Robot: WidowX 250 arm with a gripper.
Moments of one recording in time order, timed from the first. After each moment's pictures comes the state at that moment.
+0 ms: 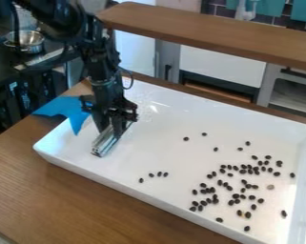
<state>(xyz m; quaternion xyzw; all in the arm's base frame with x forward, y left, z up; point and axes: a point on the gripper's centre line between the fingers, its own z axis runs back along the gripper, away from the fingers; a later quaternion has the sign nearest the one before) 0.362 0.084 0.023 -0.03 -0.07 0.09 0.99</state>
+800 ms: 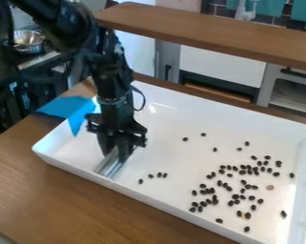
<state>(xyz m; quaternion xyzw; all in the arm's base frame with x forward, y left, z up) 0.323 0.025 0.020 -0.03 -0.03 0.03 1.00</state>
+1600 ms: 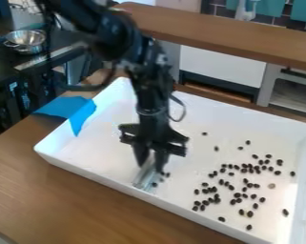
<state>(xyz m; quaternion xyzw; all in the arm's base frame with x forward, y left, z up) 0.330 -0.050 0.018 -0.06 -0.04 0.05 1.00</state>
